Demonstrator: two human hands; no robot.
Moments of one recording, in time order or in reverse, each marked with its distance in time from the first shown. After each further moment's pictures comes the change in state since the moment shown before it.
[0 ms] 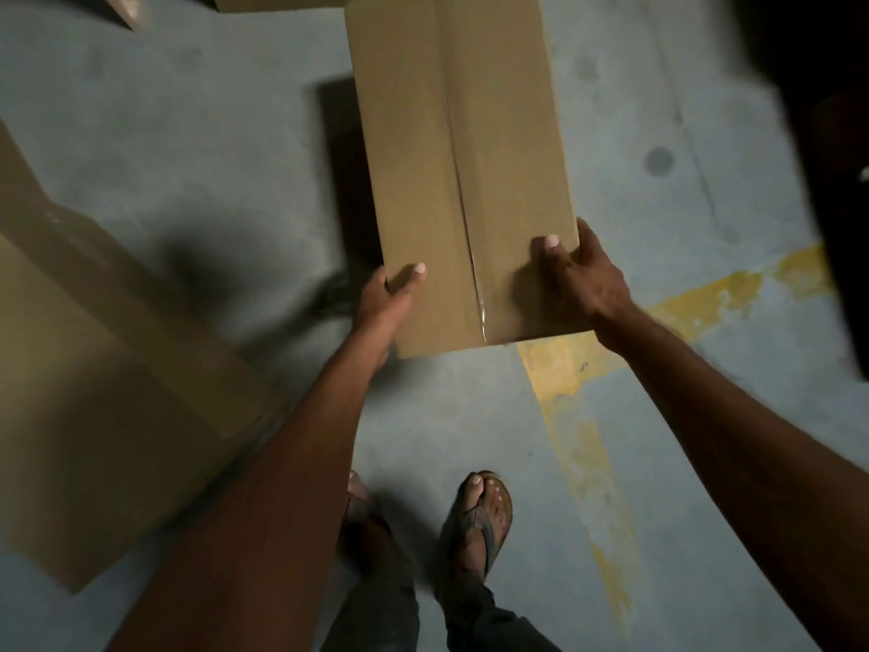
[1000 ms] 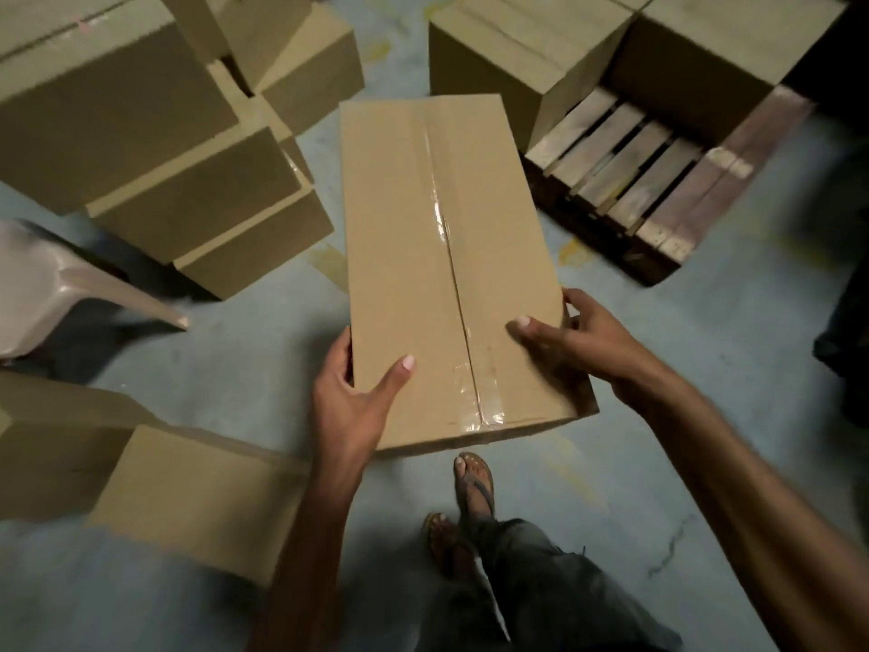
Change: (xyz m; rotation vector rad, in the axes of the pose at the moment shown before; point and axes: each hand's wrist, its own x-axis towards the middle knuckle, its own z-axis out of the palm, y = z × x) left_hand -0.612 0.203 -0.117 0.118 -0.138 0.651; right_hand -0.513 -0.056 -0.356 0.578 0.101 0.136
